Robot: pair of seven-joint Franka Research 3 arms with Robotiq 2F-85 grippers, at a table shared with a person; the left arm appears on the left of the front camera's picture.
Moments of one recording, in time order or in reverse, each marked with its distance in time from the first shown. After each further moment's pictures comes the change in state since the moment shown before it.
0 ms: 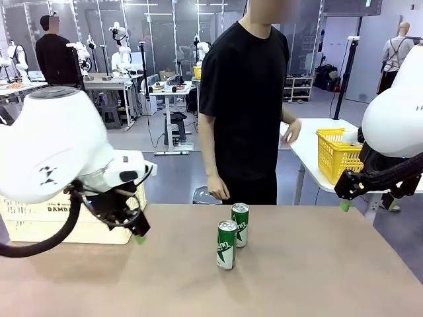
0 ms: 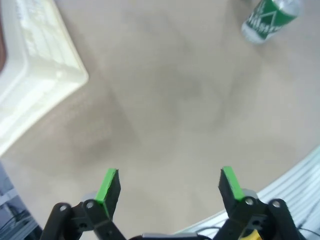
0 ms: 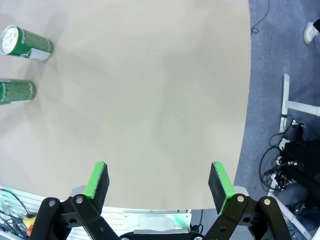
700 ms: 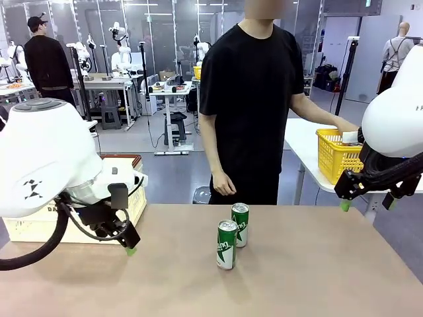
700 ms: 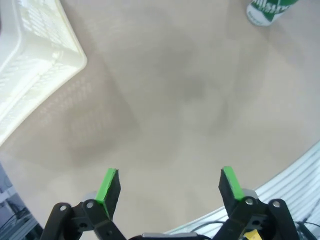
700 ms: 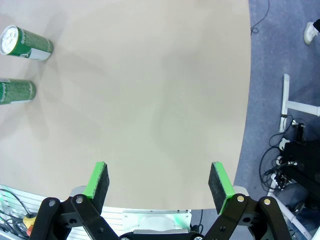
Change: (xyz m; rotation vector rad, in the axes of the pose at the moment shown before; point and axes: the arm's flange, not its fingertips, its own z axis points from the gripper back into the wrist) left arm -0.013 -0.001 -0.008 -0.003 0.022 -0.014; right arm 0.000 0.000 0.000 0.000 0.000 0.000
